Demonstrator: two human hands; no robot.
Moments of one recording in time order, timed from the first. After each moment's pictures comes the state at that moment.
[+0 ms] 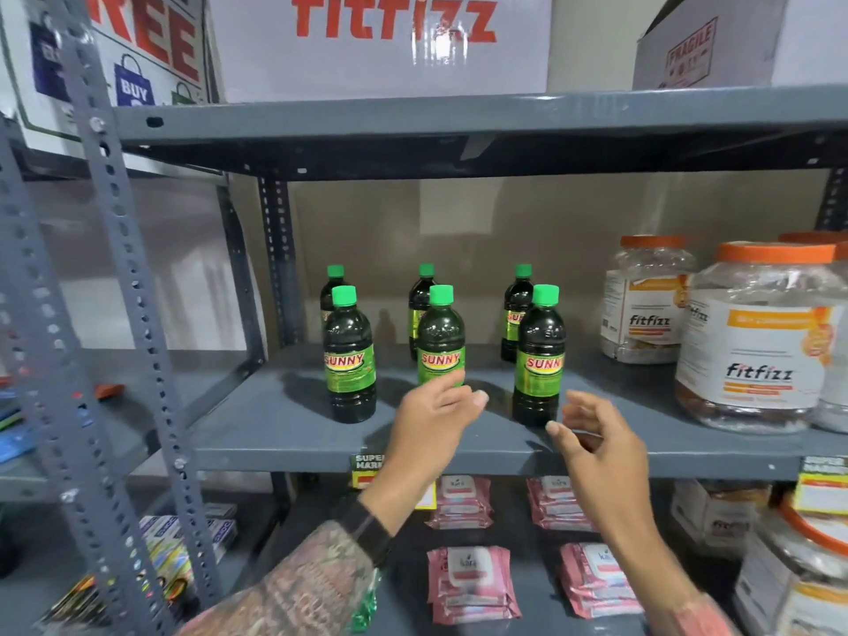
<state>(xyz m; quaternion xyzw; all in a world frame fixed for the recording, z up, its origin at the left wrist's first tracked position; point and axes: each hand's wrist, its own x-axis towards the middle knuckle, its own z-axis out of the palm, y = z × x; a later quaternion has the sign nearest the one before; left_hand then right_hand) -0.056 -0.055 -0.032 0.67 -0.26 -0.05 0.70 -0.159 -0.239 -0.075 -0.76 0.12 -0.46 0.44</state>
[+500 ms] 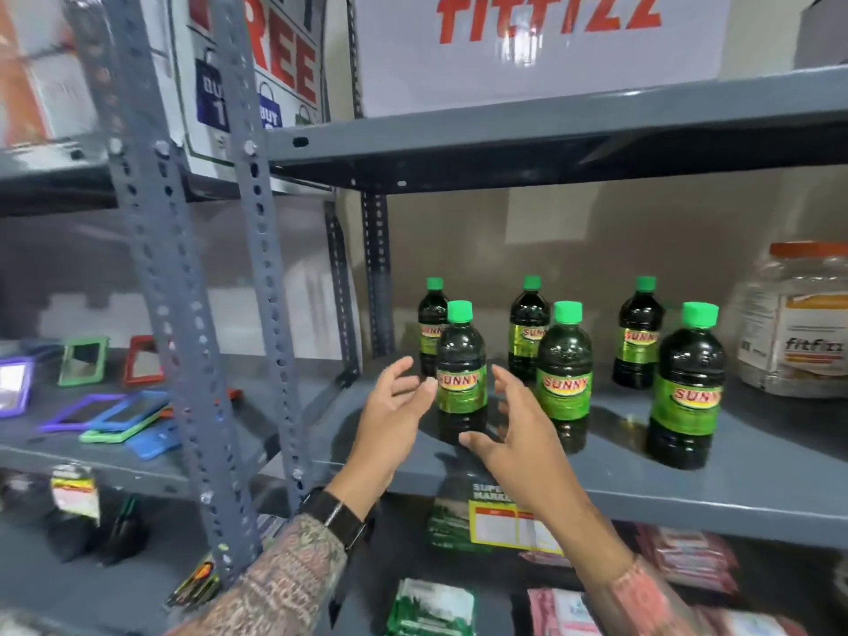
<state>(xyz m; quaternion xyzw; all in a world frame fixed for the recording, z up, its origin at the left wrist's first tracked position) 0.036 0.095 -0.017 0.71 -0.17 0.07 0.69 -0.035 -0.073 -0.035 -0.85 -0.03 -0.29 0.44</state>
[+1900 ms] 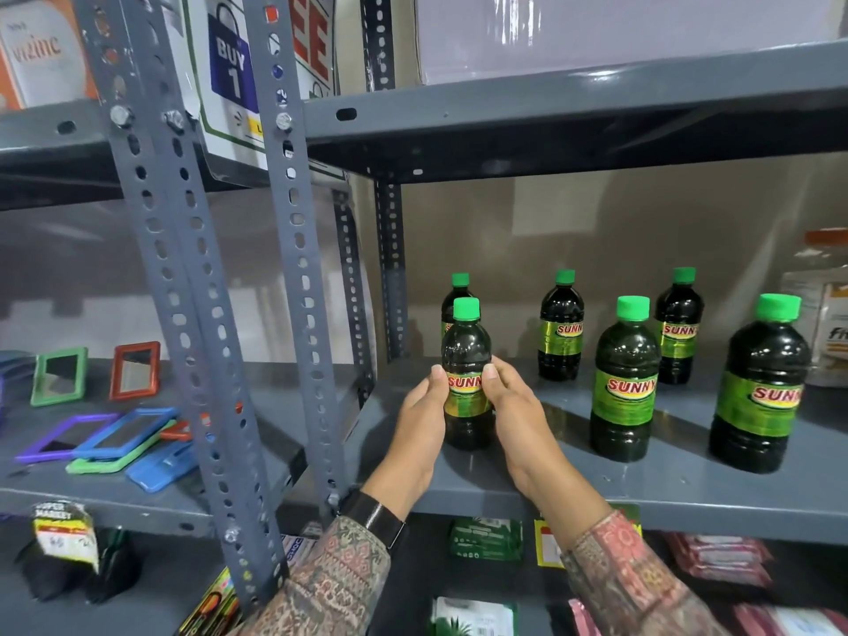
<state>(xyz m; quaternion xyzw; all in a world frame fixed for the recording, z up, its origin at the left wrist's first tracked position) 0.084 0.103 -0.020 0.61 -0.14 -0.06 0.78 0.045 -0.009 -0.023 -0.64 0.03 -0.23 0.73</state>
